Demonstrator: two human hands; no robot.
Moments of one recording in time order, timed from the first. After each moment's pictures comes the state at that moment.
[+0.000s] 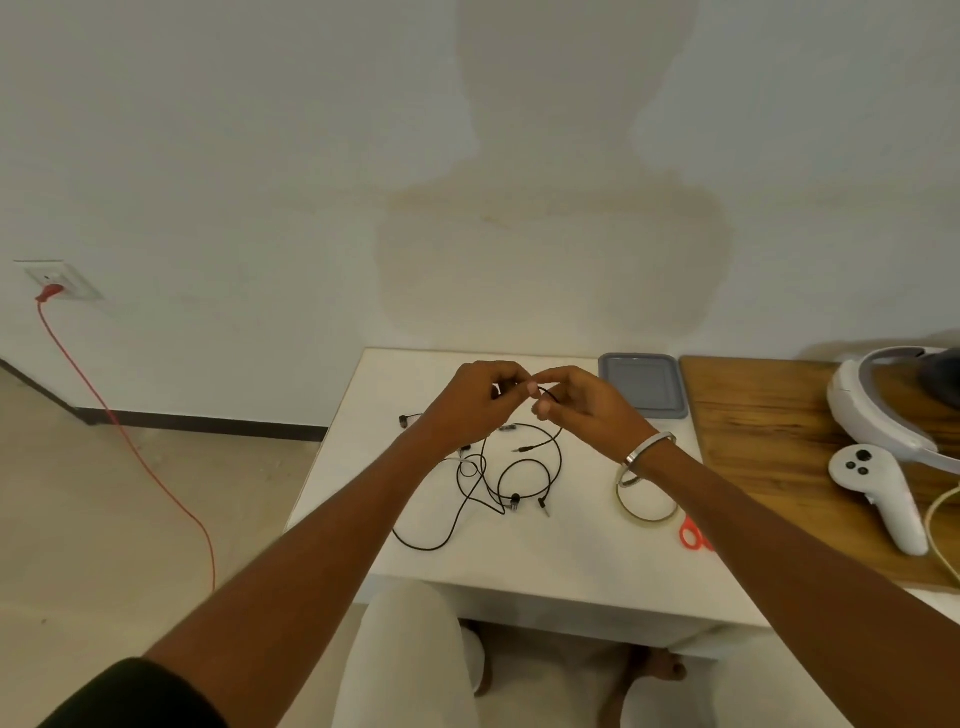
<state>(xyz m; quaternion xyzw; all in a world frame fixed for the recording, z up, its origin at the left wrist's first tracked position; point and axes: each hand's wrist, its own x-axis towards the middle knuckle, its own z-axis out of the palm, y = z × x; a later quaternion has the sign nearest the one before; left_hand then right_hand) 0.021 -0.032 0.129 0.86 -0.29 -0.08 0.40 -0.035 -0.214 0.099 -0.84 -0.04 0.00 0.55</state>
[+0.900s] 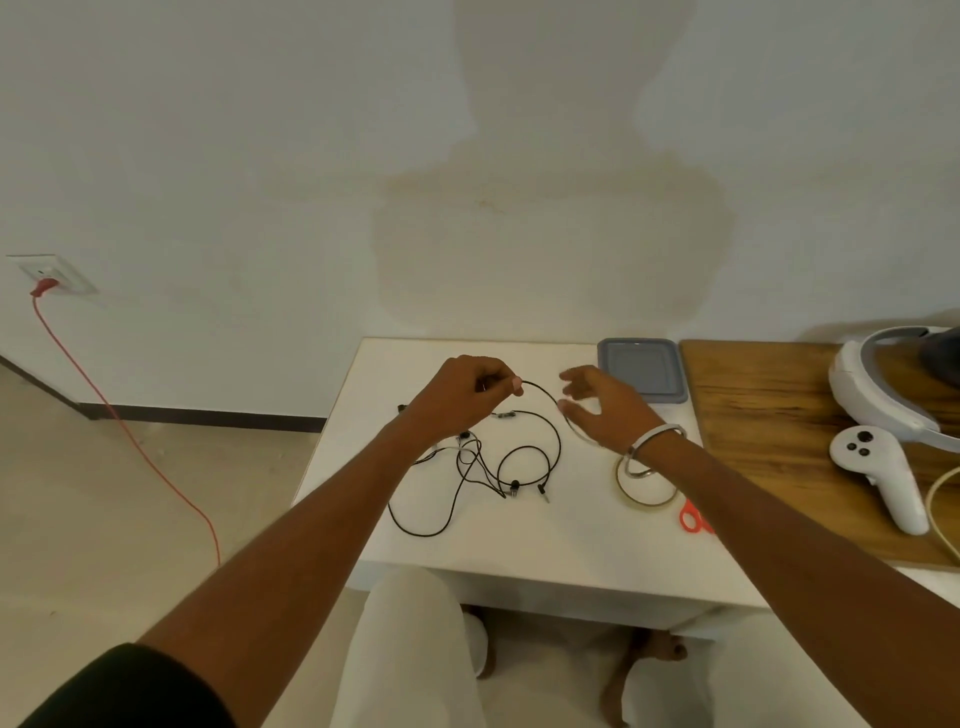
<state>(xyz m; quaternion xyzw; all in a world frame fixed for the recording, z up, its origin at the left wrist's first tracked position) 0.022 -0.019 0.125 0.88 -0.26 -0.12 0.38 -0.037 -0.231 0.076 -0.91 0.02 0.00 0.41</state>
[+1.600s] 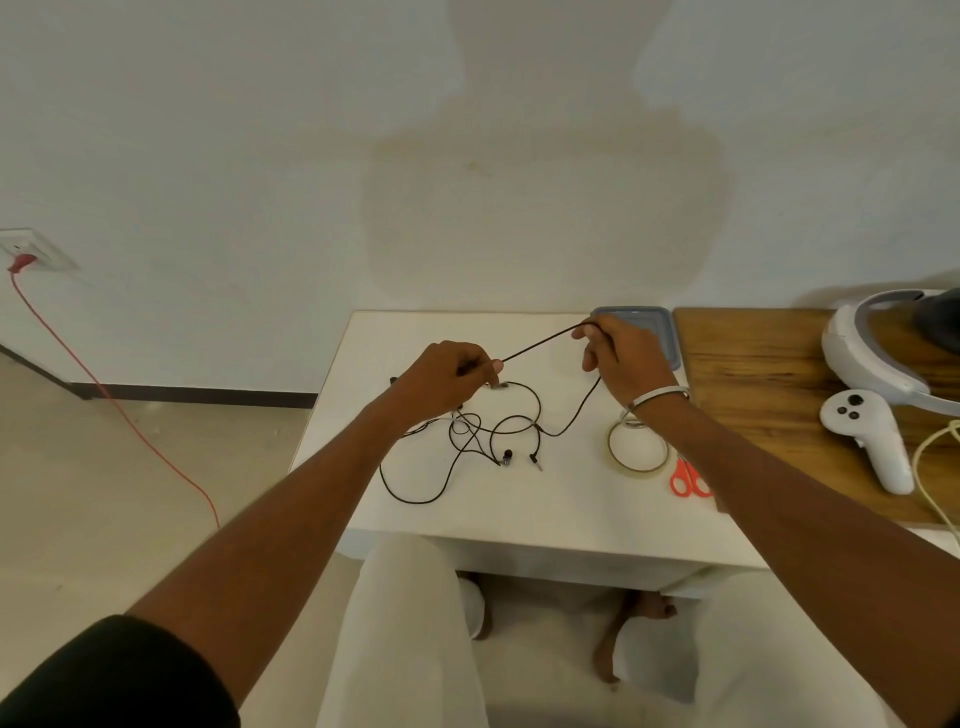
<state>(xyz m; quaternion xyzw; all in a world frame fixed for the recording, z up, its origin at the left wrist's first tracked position) 0.019 -0.007 0.110 0.89 -0.24 -0.16 0.36 -0.037 -0.243 0.085 -0.89 0.06 -0.14 0.43</state>
